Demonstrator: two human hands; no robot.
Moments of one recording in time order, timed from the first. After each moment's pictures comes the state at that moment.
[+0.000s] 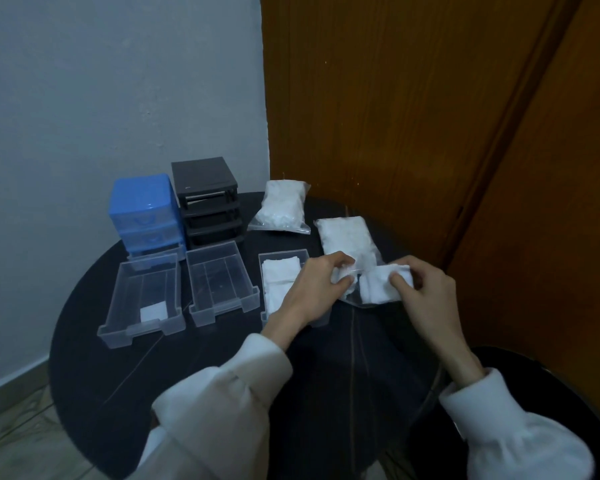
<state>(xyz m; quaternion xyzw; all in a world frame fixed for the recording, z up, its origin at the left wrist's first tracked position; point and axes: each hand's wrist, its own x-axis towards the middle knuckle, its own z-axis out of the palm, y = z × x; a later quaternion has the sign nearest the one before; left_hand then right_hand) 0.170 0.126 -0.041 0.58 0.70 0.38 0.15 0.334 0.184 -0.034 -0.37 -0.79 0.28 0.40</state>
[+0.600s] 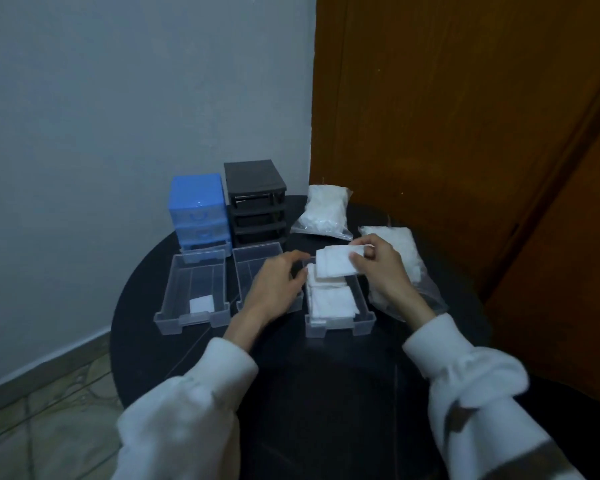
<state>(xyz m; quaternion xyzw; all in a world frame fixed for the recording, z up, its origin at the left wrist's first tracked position) 0.087 0.063 -0.039 0.49 0.79 0.36 0.07 0.212 0.180 -0.018 -0.38 -0.75 0.47 0.28</state>
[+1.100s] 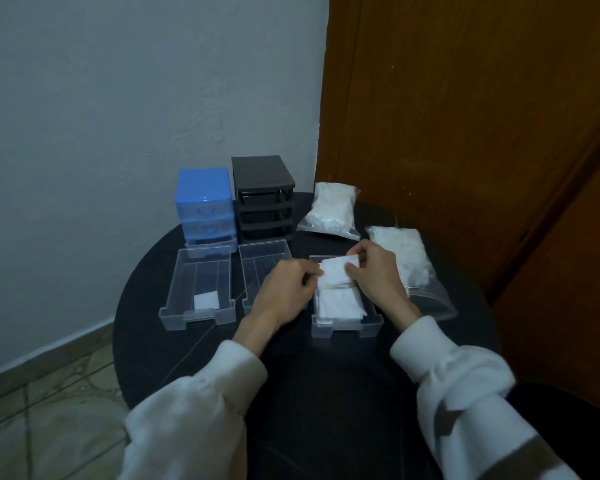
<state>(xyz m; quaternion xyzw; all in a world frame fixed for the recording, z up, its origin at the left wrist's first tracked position) 0.086 0.067 -0.053 0.50 0.79 0.34 0.07 0.192 0.183 -0.034 -0.40 -0.83 0.30 0.24</state>
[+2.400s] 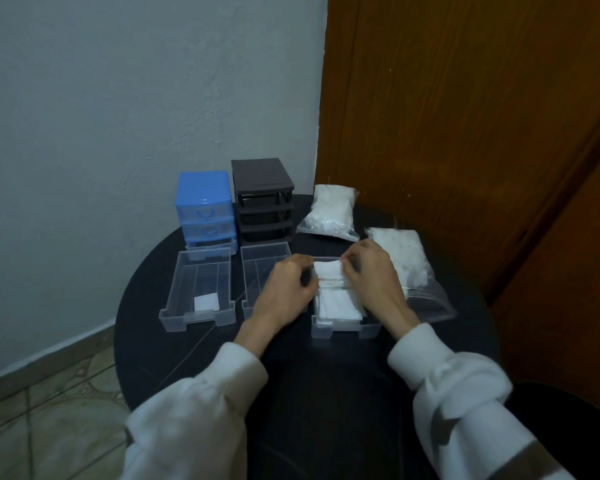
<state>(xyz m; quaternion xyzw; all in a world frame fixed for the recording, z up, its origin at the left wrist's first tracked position) 0.088 0.068 -0.054 0.51 0.77 0.39 0.03 0.194 0.180 -0.040 -0.34 -0.89 0.16 0.27</state>
